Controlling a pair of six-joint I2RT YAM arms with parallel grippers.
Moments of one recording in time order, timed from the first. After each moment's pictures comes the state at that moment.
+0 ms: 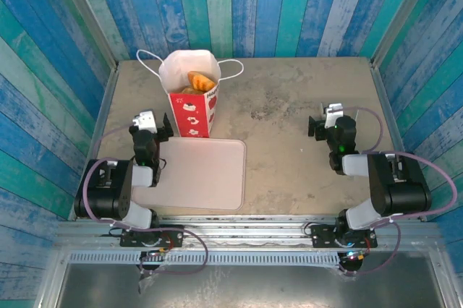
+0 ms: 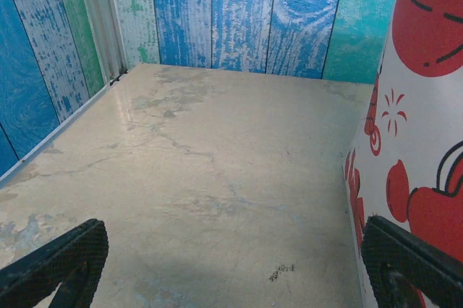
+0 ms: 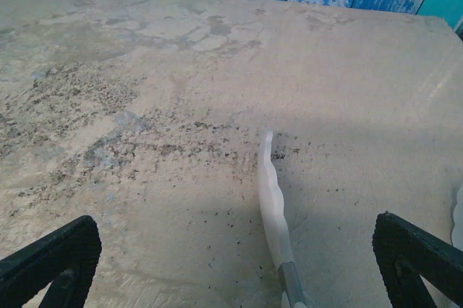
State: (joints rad) left arm -0.03 1.47 0.25 1.08 -0.19 -0.06; right arm 0.06 1.51 0.40 0.74 0.02 -0.07
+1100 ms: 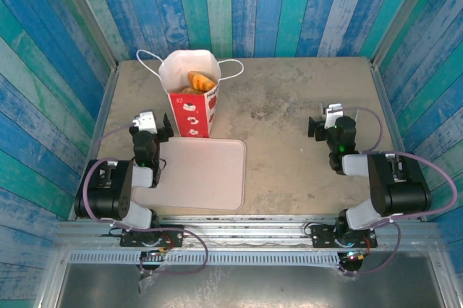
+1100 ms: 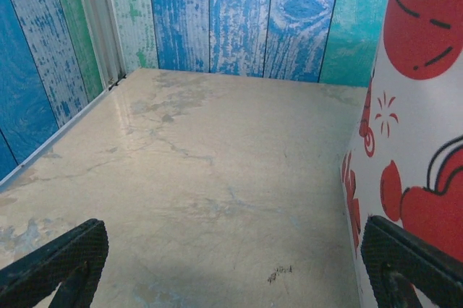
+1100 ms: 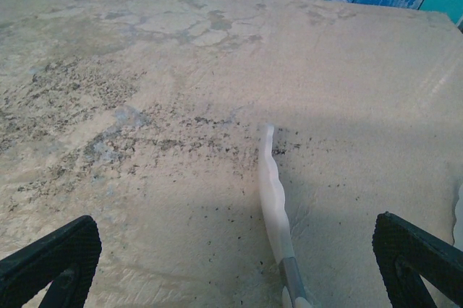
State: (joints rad) left arm -0.03 1.47 0.22 1.12 -0.18 -0.06; right arm 0.06 1.51 0.40 0.73 0.02 -0.07
